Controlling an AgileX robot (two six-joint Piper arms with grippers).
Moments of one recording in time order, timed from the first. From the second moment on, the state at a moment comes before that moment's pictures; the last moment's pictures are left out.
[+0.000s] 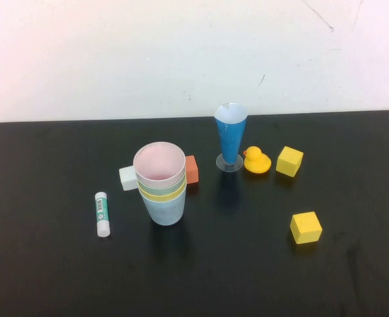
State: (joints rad) right arm 0.57 0.89 -0.86 -0.29 0.80 -0.38; left arm -0.26 0.20 -0.26 -0.43 0.19 0.43
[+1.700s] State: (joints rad) right arm 0.57 0.46 -0.30 -0.09 0.54 -0.33; left arm -0.20 0.05 0.02 -0.14 0.10 0.09
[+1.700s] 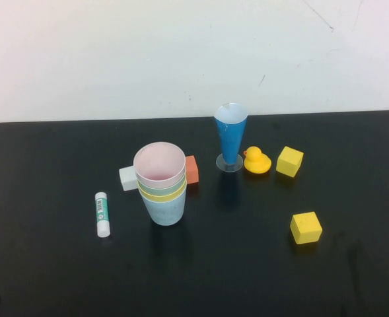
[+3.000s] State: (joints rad) right arm 0.57 0.46 -0.29 -0.09 0.54 -0.33; left arm -0.19 -0.01 0.02 -0.01 0.35 -0.14
